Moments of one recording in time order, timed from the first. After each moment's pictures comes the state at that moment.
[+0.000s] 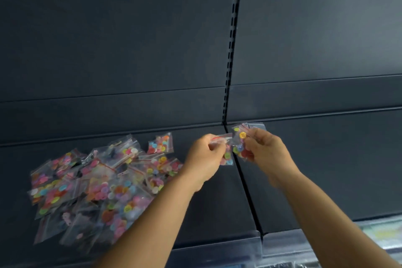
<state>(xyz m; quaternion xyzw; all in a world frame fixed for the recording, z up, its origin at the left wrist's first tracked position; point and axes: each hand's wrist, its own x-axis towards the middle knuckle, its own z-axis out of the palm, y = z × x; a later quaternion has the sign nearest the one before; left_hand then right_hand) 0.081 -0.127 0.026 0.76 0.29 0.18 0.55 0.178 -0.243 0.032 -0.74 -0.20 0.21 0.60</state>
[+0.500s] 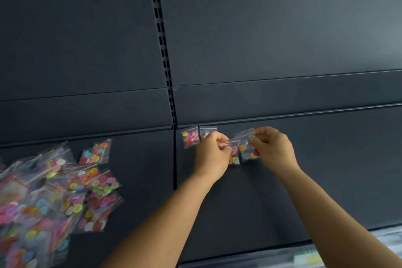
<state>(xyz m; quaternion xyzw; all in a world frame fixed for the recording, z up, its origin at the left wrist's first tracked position) 0.234 -0.223 -0.001 0.78 0.31 0.19 0.52 0.335 -0.333 0.000 -0.85 -0.18 0.09 0.48</state>
